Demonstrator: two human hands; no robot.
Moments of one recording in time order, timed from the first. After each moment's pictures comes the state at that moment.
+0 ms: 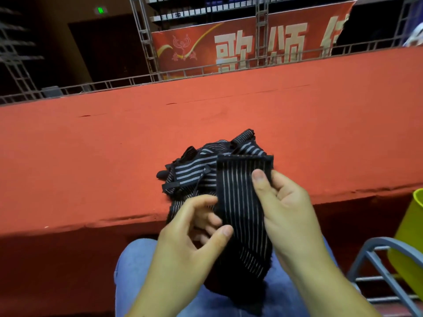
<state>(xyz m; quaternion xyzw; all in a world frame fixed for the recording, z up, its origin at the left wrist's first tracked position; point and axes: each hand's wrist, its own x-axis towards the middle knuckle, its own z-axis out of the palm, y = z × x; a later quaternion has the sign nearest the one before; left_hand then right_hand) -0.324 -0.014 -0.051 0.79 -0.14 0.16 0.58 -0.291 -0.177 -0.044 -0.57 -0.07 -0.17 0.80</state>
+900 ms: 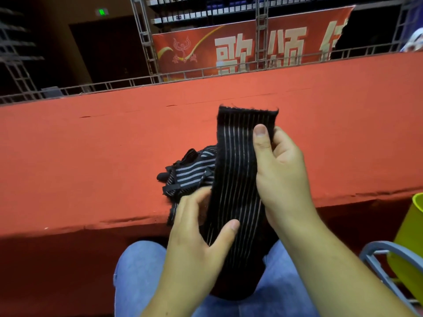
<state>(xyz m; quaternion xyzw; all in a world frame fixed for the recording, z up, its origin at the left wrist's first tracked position) -0.314 -0.025 -0.060 0.81 -0.15 0.29 0.48 -0.259 -0.171 0.007 -0.60 -0.11 -0.26 0.75</state>
